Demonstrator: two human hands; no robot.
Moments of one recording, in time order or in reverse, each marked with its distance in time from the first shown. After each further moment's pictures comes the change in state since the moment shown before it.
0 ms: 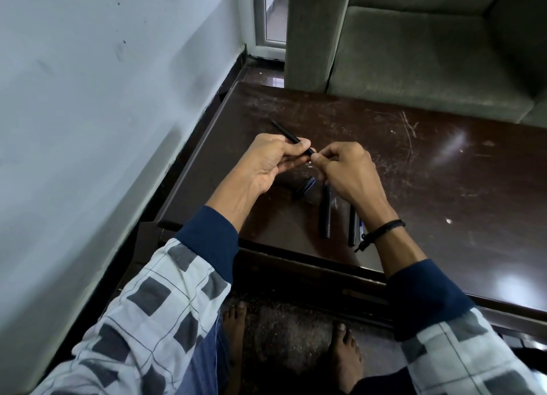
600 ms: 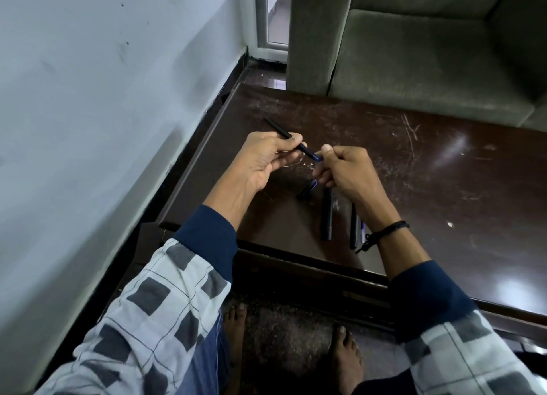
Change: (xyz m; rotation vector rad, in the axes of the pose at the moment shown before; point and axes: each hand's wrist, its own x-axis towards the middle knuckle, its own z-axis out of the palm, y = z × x) left_hand 0.006 0.005 -0.011 -0.022 0.082 0.023; right_hand 0.009 0.010 0.008 0.310 -0.063 0.086
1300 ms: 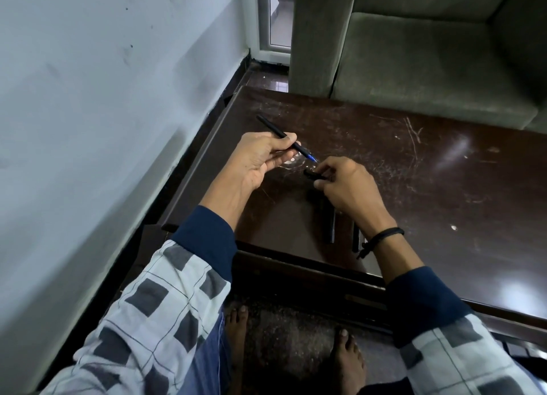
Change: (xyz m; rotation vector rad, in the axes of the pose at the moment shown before) left_hand 0.009 0.003 -0.014 -0.005 0.040 -0.019; right_hand -0.005 0.004 0.004 -0.577 0.005 -0.097
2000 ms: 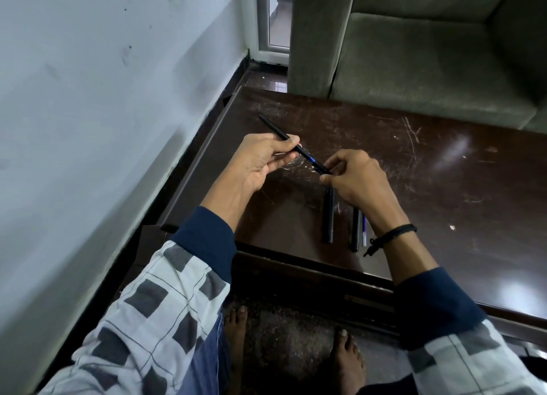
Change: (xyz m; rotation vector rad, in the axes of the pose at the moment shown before) left_hand -0.005 -0.001 0.005 0.010 -0.011 0.008; right_hand 0.004 0.003 -0.018 0.118 -0.017 0.082
